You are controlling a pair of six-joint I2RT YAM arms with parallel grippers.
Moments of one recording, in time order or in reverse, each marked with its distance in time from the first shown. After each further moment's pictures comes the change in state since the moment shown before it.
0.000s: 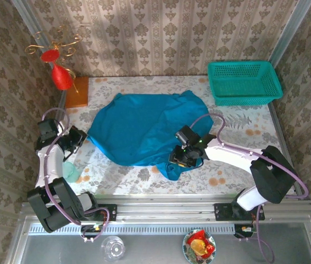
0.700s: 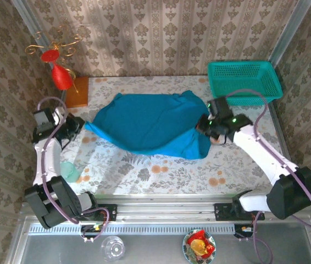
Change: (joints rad) left arm -0.043 0.056 0.178 0.084 0.078 -0.085; right arm -0.394 -0.174 0.312 -0.211 0.077 -0.203
